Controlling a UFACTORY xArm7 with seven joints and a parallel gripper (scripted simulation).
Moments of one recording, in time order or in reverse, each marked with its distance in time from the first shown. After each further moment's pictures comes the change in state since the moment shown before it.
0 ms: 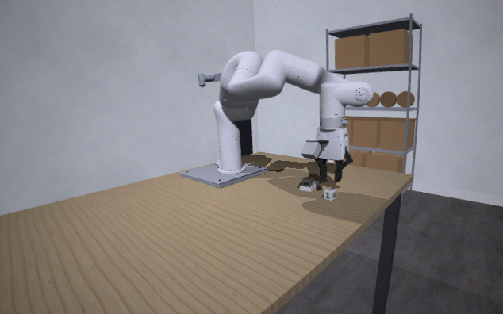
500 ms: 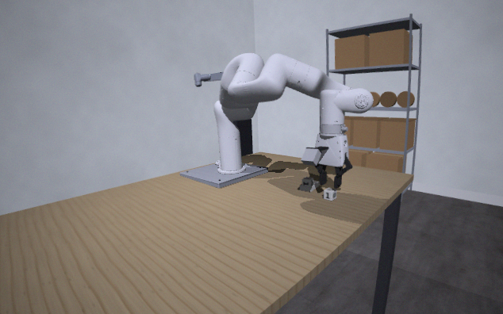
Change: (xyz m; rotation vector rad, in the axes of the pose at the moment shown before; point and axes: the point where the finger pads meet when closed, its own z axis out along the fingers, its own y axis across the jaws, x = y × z) arm 0.000 0.001 0.020 -0.001 0.000 0.000
